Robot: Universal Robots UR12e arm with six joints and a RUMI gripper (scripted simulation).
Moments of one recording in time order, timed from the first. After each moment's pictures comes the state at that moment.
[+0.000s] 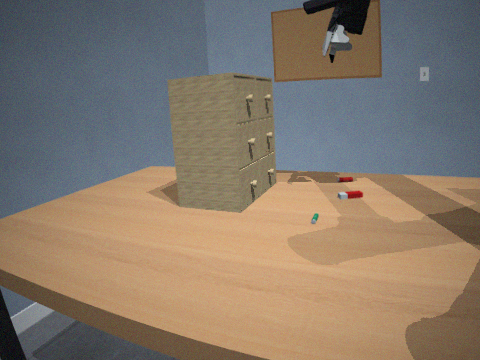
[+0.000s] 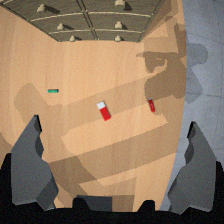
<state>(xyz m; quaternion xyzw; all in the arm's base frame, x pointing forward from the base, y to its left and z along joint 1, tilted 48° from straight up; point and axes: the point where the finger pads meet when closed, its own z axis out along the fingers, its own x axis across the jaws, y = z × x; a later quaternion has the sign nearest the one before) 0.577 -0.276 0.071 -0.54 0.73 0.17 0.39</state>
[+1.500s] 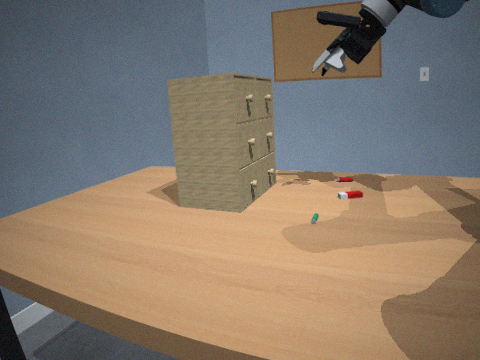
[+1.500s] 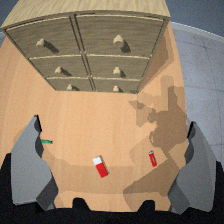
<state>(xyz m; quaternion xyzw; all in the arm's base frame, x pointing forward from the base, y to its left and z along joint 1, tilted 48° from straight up) 0.609 -0.254 0.046 -0.45 0.75 0.01 0.49</state>
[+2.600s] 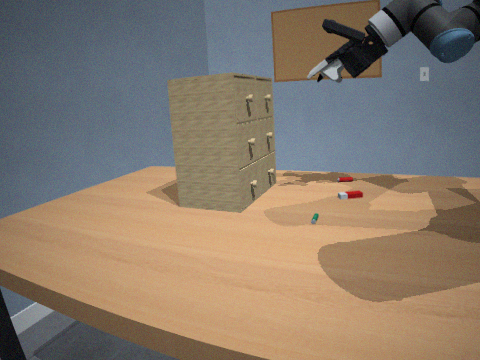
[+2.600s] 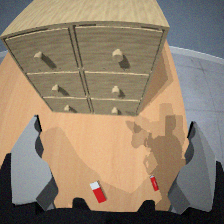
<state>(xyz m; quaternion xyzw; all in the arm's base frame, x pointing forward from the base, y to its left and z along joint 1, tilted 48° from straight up) 0.624 -0.244 0.035 -0.40 0.74 -0.06 0.53</state>
